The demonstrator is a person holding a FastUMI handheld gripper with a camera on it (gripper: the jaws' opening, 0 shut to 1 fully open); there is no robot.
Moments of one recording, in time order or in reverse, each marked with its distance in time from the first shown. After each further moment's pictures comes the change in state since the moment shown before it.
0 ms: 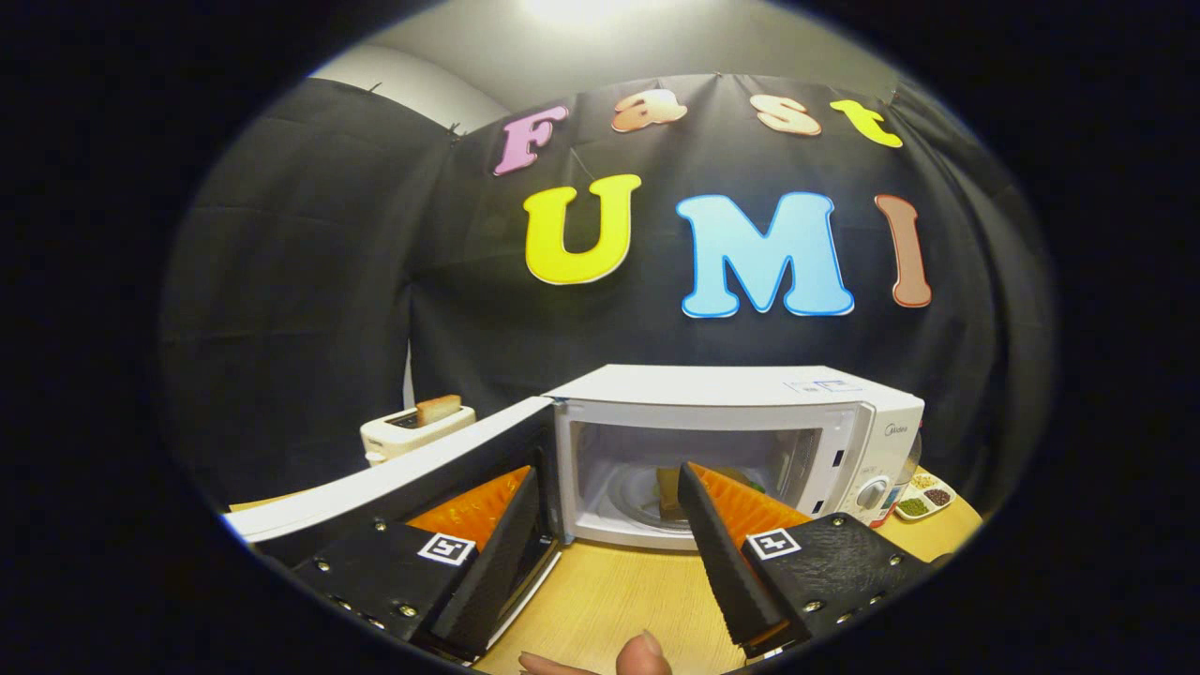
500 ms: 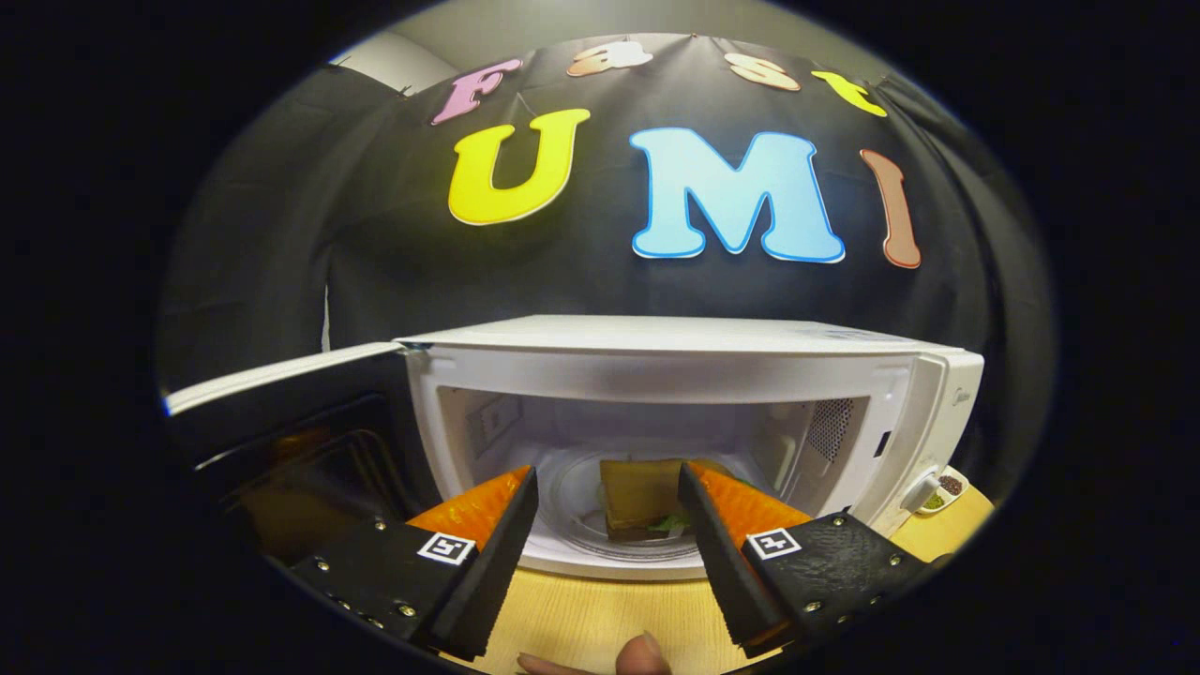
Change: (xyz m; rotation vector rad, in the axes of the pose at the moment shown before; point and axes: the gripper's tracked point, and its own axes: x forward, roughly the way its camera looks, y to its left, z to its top) arm 0.128 -0.067 -0.065 0.023 0.109 -0.180
